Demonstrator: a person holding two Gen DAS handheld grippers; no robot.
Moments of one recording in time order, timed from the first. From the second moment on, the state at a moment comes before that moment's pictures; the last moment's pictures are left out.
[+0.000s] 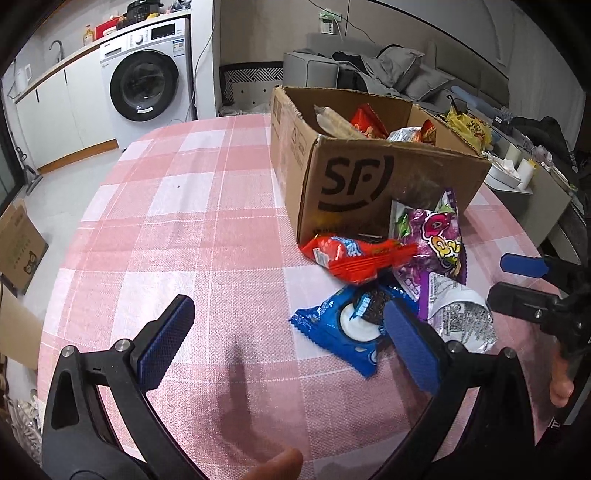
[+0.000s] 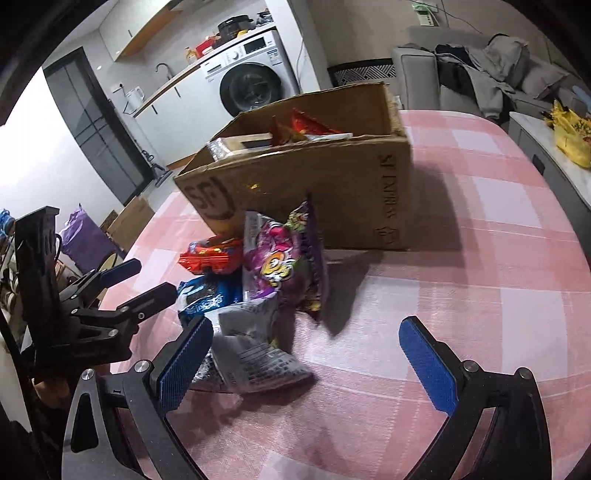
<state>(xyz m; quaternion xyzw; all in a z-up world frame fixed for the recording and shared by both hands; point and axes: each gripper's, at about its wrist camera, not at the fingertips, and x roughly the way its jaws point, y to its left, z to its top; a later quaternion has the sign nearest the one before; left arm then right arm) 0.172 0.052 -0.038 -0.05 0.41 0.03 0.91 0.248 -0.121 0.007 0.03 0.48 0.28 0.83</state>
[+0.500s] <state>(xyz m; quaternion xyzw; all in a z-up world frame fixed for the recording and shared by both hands) 0.179 0.058 -0.053 -0.06 0.43 0.03 0.90 0.245 -0.090 -0.006 0.03 0.49 0.31 0.81</state>
